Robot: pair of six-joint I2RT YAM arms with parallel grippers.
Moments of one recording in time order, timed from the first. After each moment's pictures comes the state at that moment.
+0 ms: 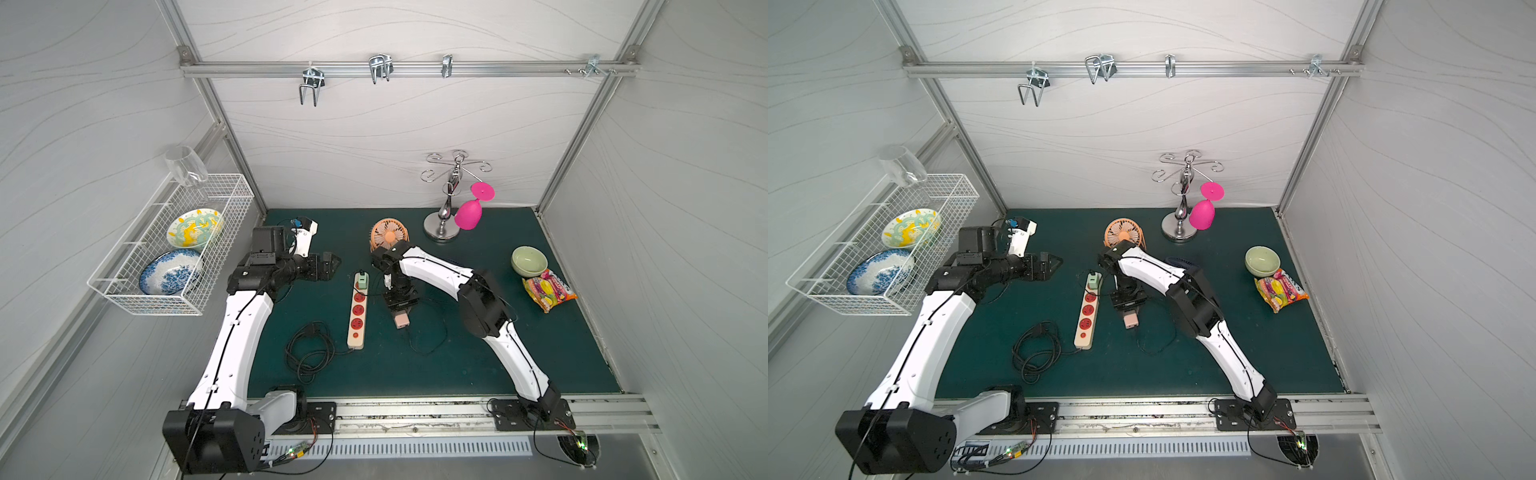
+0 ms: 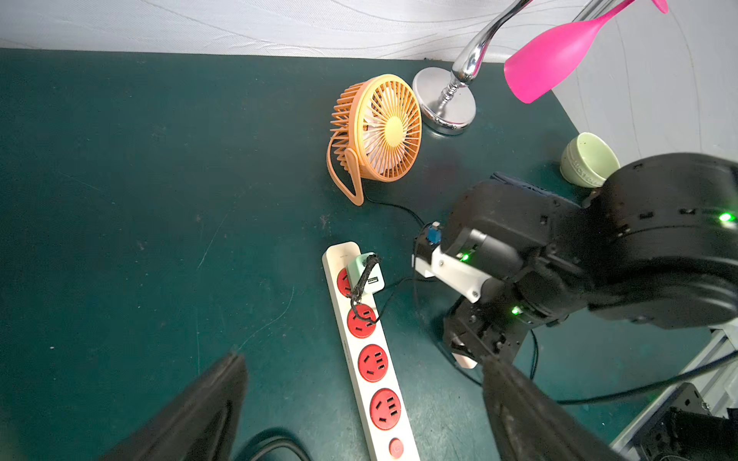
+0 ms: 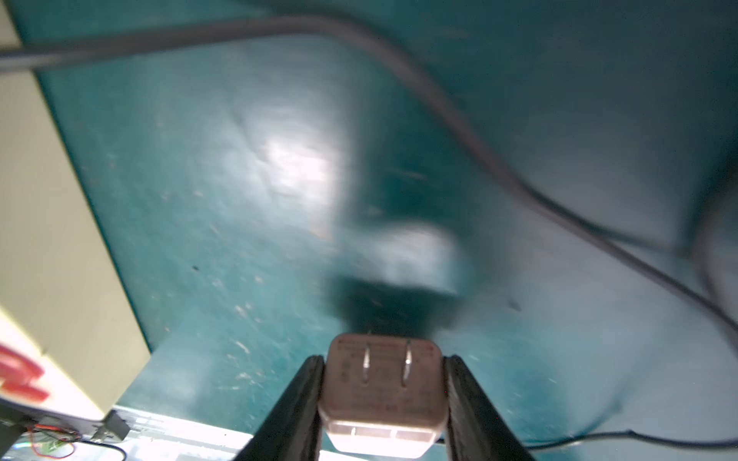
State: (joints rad) left arm 0.05 1.14 1.14 -0.77 0.48 0.05; right arm 0.87 2.37 2.08 -1.39 -0.20 0.45
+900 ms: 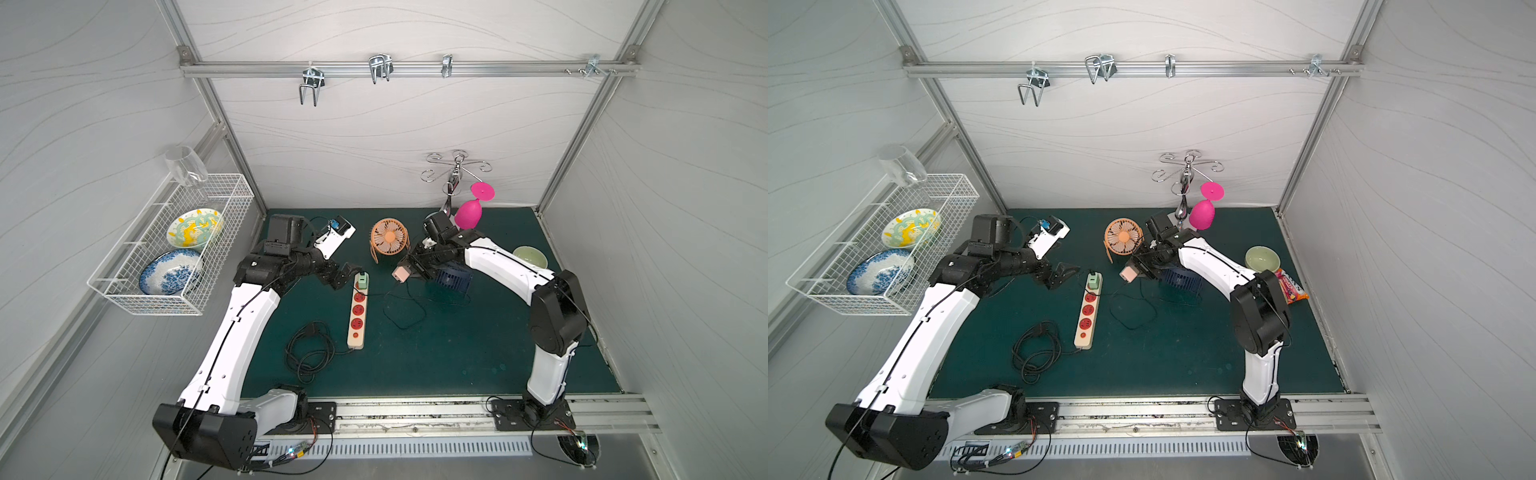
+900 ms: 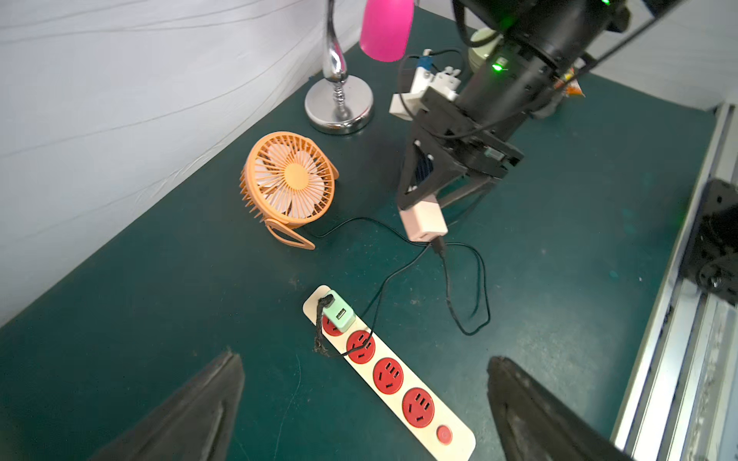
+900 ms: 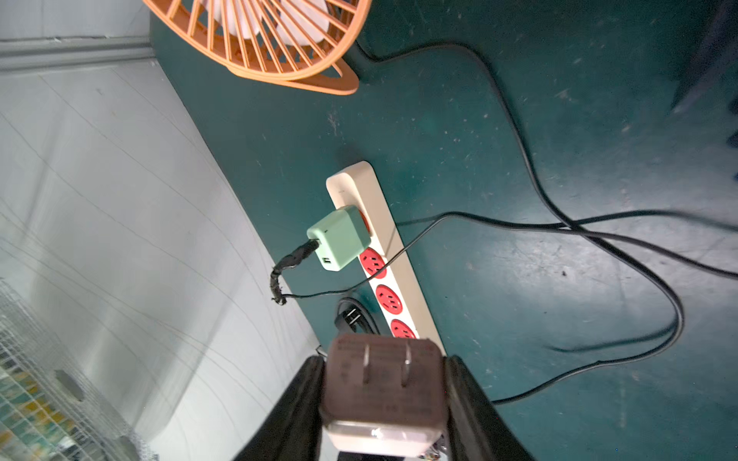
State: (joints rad) left arm -0.16 1.19 1.31 -0.89 0.54 0.55; right arm 0.65 1.87 1.54 -0.62 -0.48 1.21
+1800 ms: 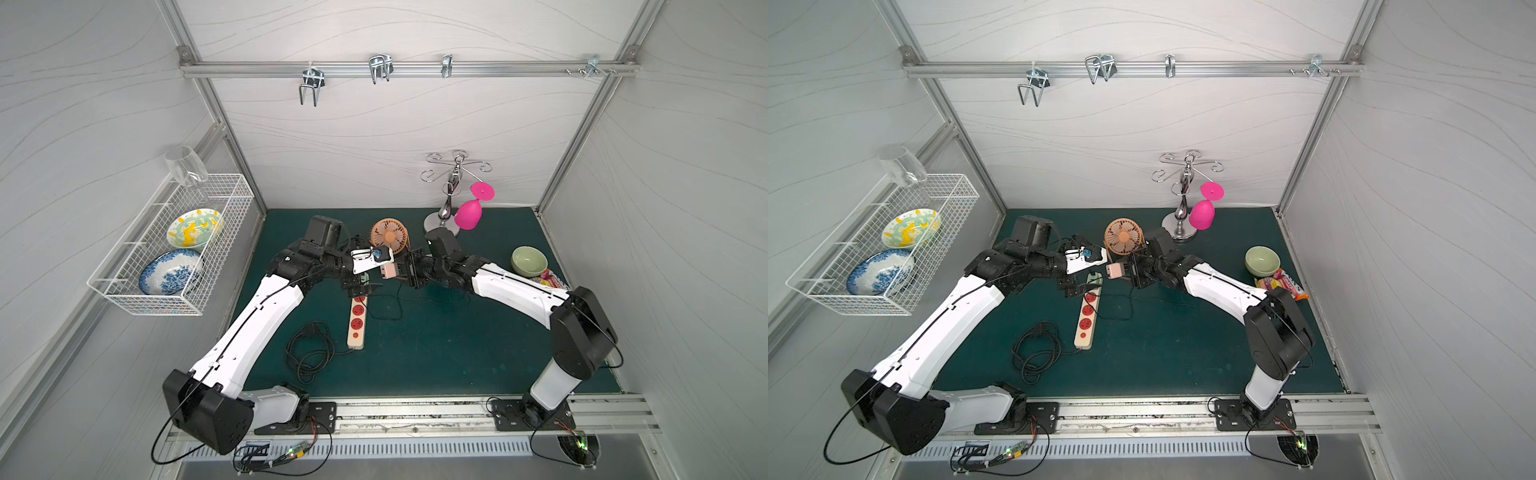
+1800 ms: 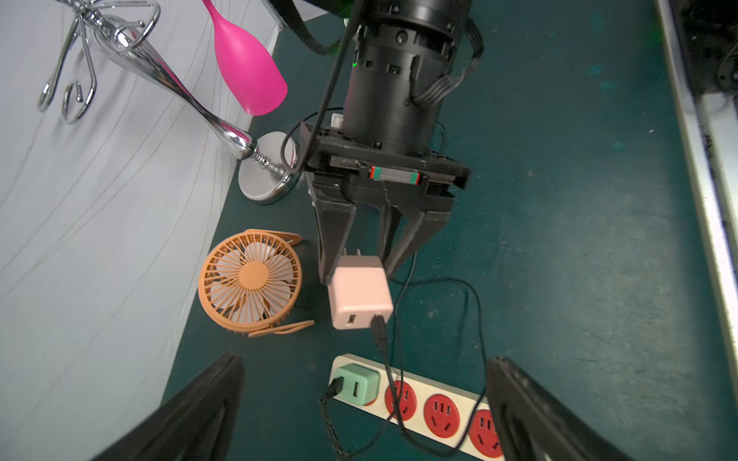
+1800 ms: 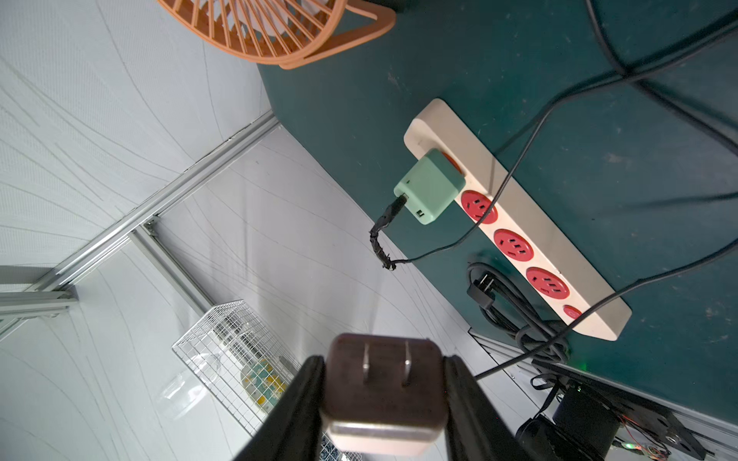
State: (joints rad) left arm -0.39 1.28 1.29 -0.81 0.49 1.00; right arm 0.73 1.67 1.21 -0.13 -0.44 1.87
